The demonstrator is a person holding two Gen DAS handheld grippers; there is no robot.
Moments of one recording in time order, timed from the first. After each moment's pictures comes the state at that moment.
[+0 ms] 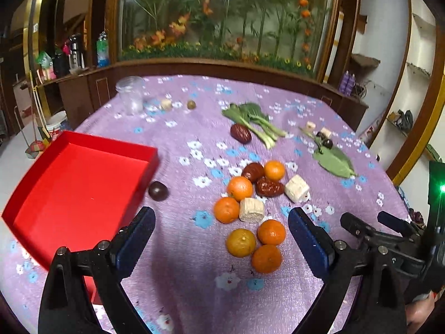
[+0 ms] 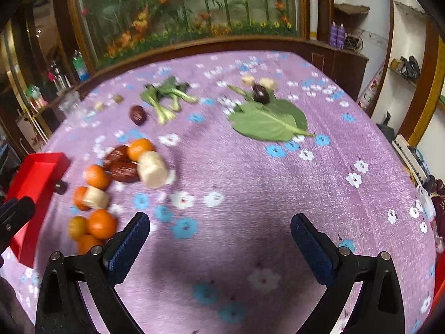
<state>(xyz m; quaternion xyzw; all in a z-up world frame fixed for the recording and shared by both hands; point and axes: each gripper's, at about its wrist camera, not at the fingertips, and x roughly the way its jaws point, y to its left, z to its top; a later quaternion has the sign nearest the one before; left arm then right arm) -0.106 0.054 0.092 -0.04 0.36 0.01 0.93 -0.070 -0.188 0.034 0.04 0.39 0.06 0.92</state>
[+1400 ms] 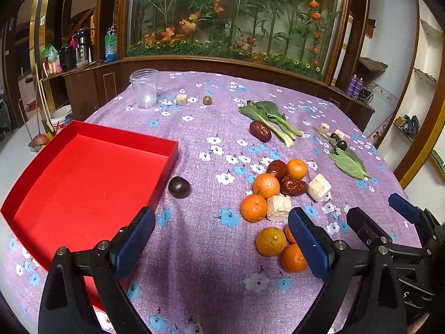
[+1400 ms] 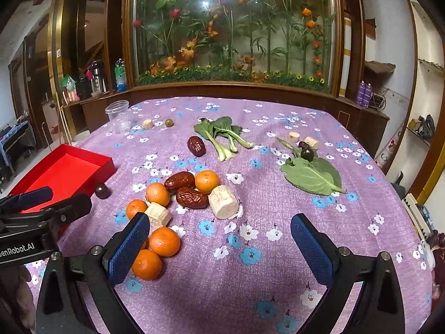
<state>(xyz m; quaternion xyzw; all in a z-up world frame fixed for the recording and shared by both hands) -0.106 0.084 0.075 -0.06 0.36 0.03 0.93 -0.096 -0.122 0.057 -0.02 0.29 0.12 0.95</state>
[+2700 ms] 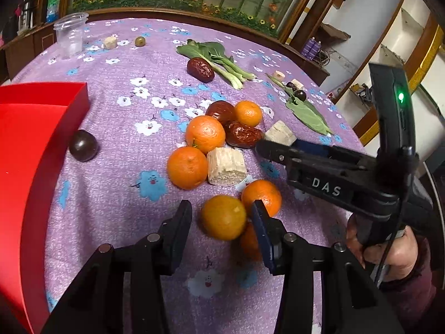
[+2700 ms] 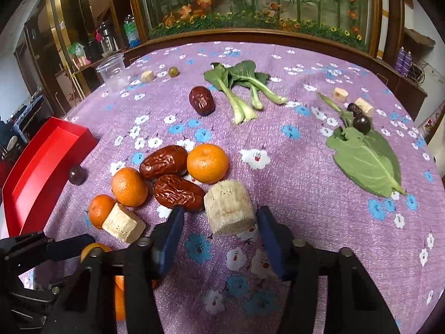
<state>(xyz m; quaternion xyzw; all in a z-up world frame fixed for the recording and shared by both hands) -0.062 0.059 0.013 -0.12 0.45 -0.15 0.87 0.008 -0.111 0.004 -0.03 0.43 0.19 0.88</state>
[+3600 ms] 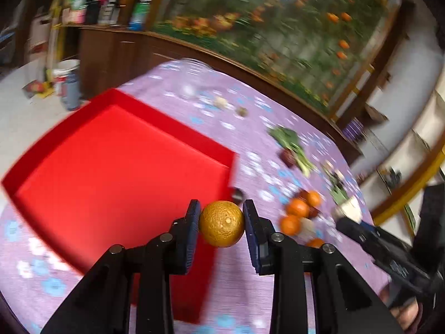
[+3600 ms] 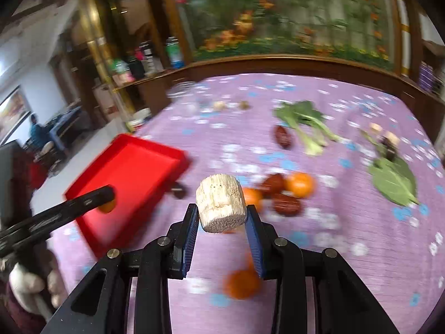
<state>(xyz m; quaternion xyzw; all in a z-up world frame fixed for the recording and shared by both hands) -0.131 0.221 0.072 -0.24 0.34 0.01 0.91 -0.071 -0.047 0.078 0.00 0.37 0.29 0.88</state>
